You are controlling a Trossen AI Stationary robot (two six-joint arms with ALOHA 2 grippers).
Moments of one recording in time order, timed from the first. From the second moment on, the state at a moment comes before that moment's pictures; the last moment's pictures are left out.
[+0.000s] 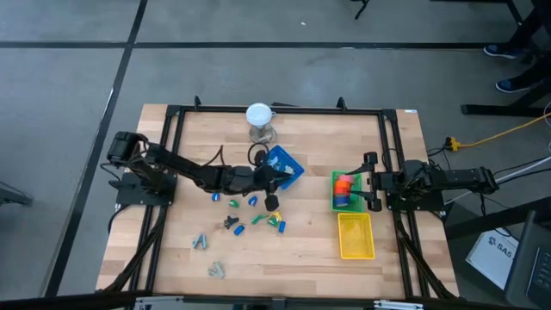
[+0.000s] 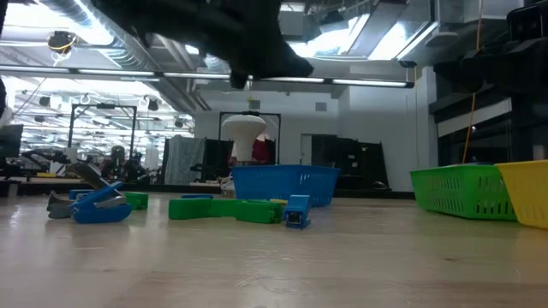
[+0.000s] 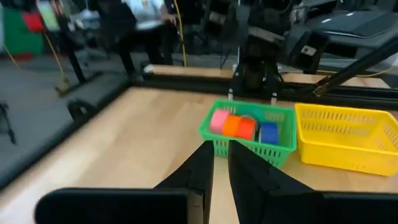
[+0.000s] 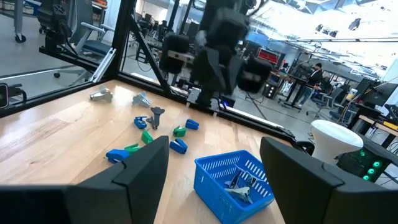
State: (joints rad) left arm -0.14 1.62 0.85 0.57 -0.43 -0.06; right arm 0.10 0.01 0.01 0.02 -0.01 -0.32
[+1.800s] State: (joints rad) left arm -0.26 1.31 0.72 -0.54 0.08 -1.47; right arm 0.10 0.01 0.01 0.02 -0.01 -0.32
